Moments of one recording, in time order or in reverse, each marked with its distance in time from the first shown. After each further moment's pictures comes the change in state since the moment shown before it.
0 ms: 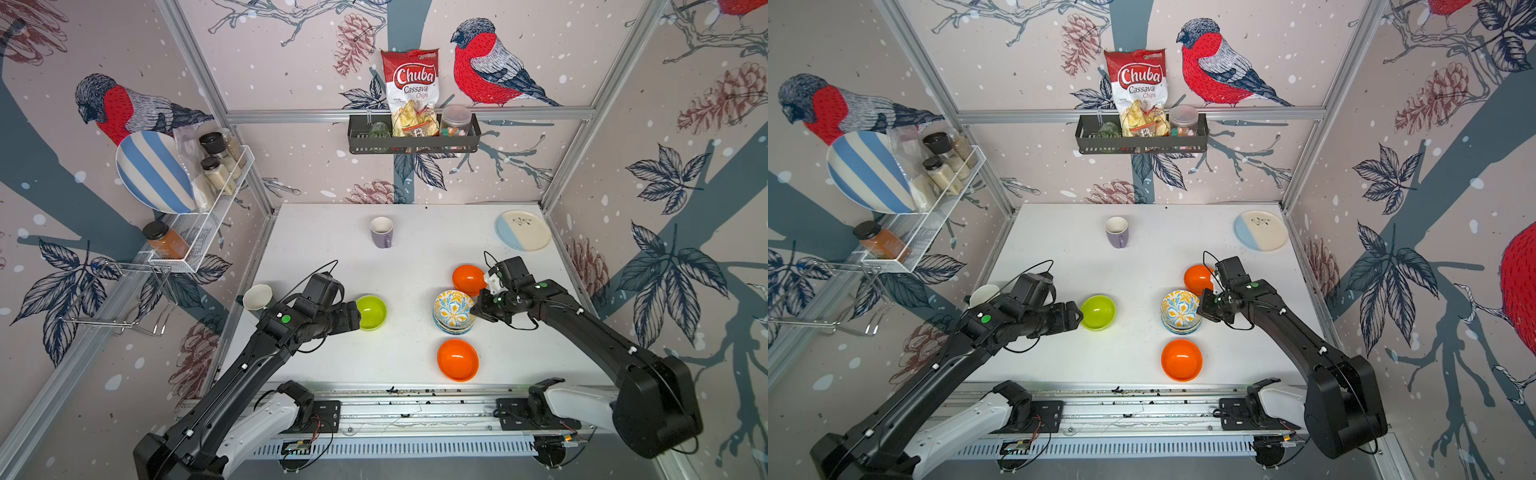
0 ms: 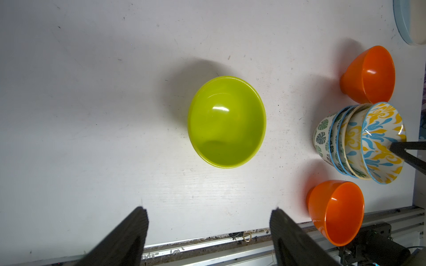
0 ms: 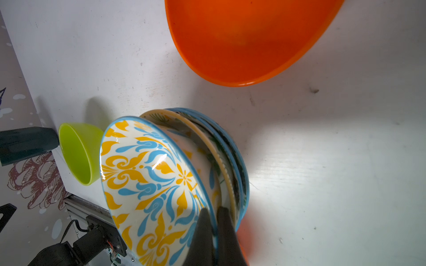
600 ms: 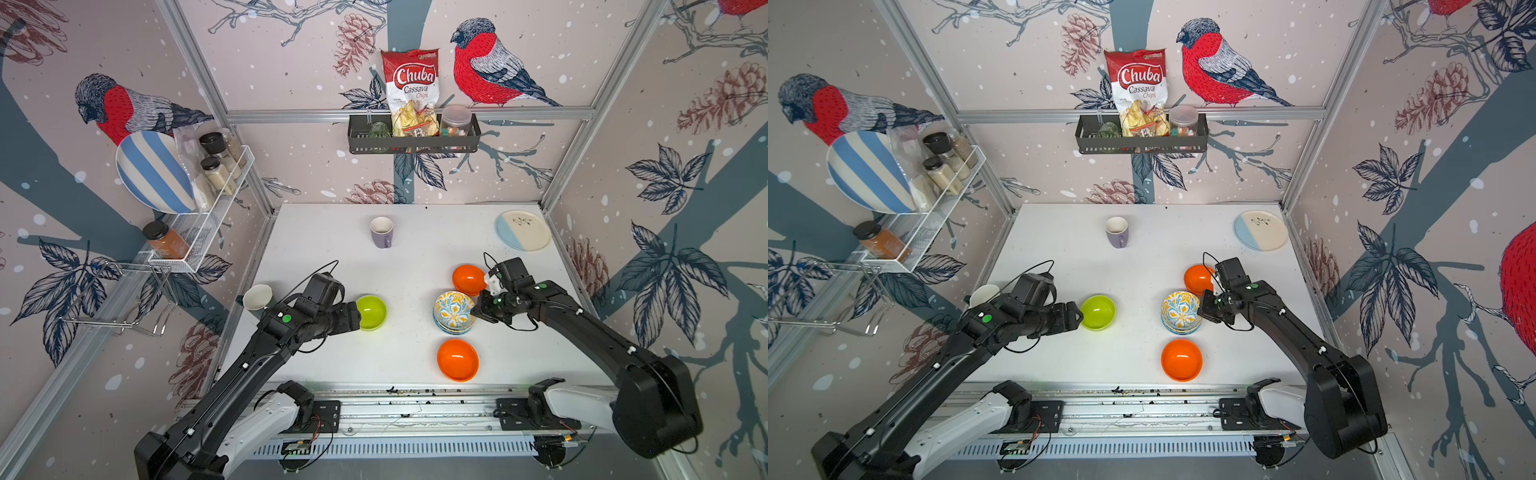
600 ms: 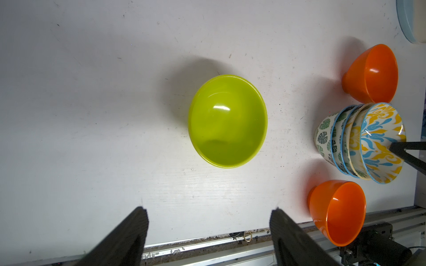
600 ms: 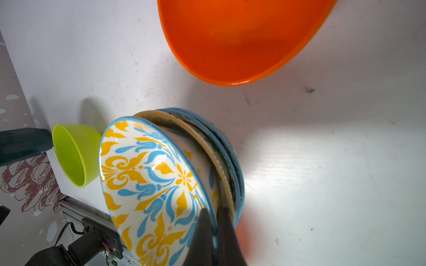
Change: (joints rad) left arm 0.000 0.005 -0.003 0.002 0.001 0.000; right arm 0.000 0.001 -0.012 0.007 0.011 -0.003
